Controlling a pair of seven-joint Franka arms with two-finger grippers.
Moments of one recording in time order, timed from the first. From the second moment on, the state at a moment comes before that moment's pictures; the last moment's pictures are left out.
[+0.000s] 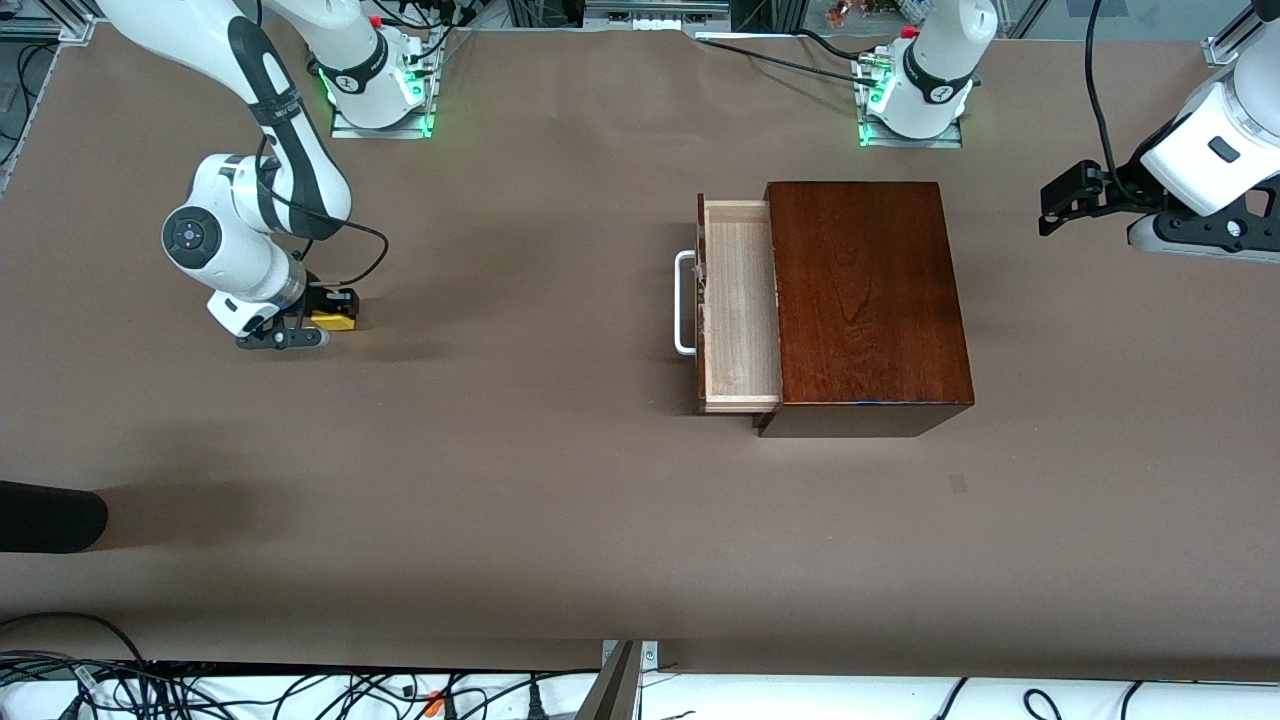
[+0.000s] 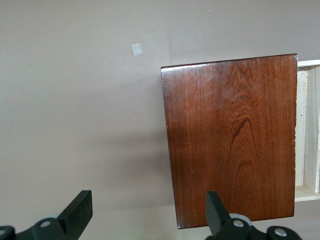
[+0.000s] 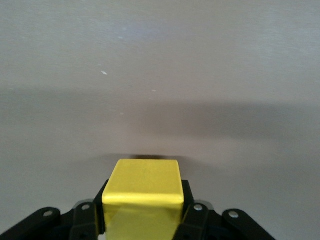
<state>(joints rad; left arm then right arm) -0.06 -0.03 -0.03 -1.62 -0.02 1.52 0.00 0.36 0.28 -0.31 -2.39 0.17 2.54 -0.17</state>
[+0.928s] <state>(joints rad) -0.06 -0.03 -0.03 -1.62 -0.02 1.52 0.00 0.38 0.29 -0.30 -2.18 0.27 2.34 -0.19</state>
